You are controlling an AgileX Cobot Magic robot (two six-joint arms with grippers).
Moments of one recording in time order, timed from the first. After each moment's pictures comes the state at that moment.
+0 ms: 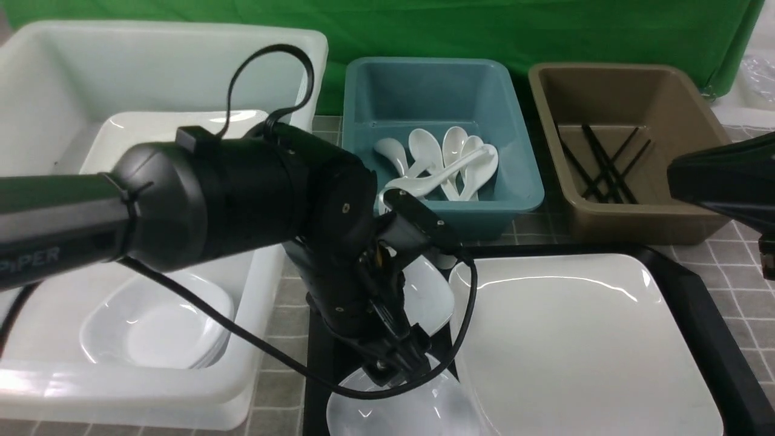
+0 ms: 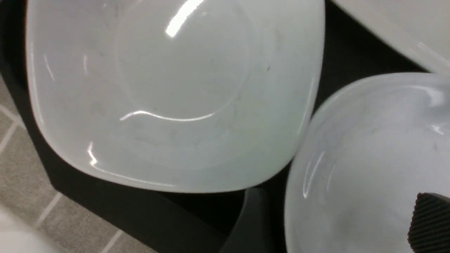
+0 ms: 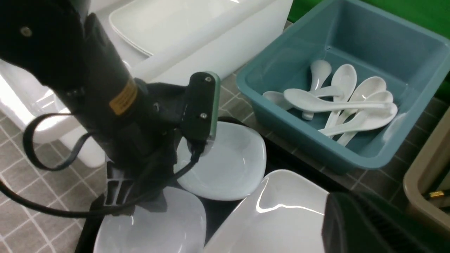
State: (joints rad) right arm 0.26 0.94 -1.00 0.57 0.67 -0.67; left arm -0.71 1.78 -1.22 -0.06 0.86 0.22
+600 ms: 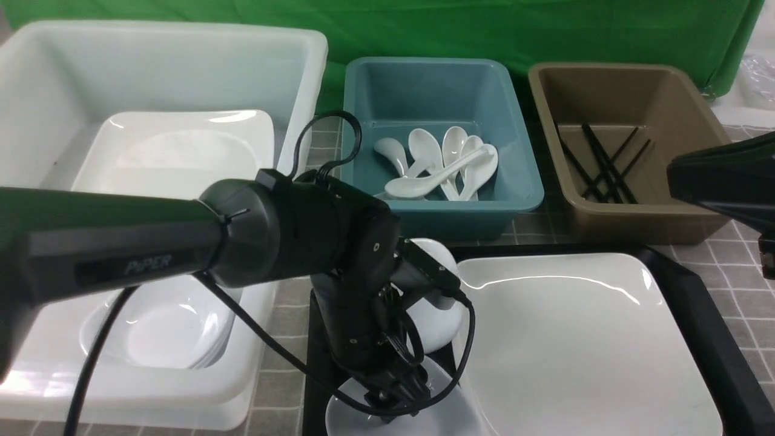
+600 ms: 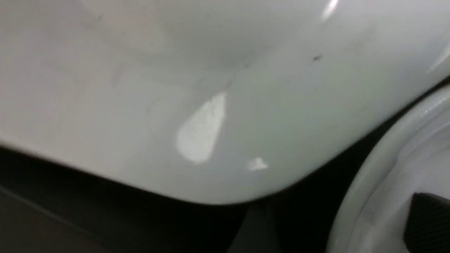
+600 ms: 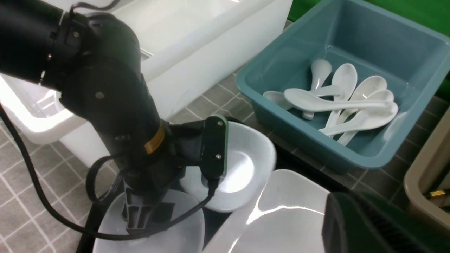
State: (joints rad) right arm 0.26 0.94 -1.00 0.57 0.67 -0.67; left arm -0.71 1.92 -1.22 -0.09 0.86 0.21
